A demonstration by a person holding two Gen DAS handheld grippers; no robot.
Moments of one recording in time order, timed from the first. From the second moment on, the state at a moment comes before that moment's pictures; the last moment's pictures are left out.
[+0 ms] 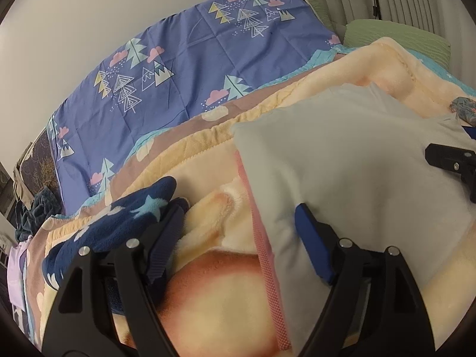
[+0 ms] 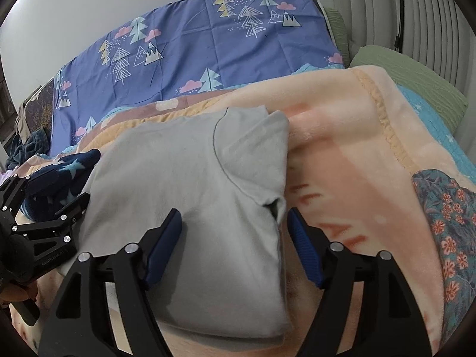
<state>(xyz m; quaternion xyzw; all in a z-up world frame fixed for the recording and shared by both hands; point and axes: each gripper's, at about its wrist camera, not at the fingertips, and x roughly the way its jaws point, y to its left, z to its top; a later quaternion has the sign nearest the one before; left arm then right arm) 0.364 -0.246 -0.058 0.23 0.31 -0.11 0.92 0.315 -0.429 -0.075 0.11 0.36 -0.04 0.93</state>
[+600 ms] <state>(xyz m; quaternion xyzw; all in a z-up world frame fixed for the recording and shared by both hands) 0.211 -0.222 0.001 0.17 0.24 -0.16 0.94 0.171 -0.441 -0.035 0.16 0.28 -0.09 0.94</state>
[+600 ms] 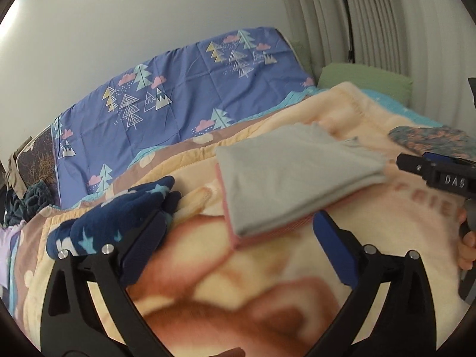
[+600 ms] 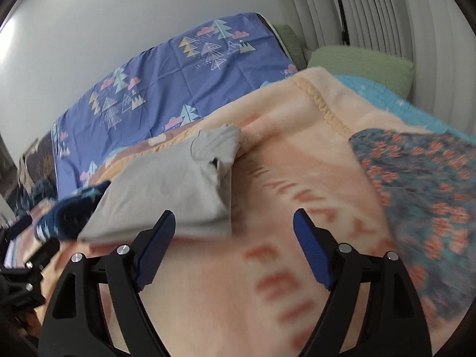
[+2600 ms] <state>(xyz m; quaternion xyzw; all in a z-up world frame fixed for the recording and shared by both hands) -0.042 -0.157 0.069 0.07 0.24 -0.16 0.95 -0.079 -0.322 0.044 0.08 0.22 -0.13 0.96</state>
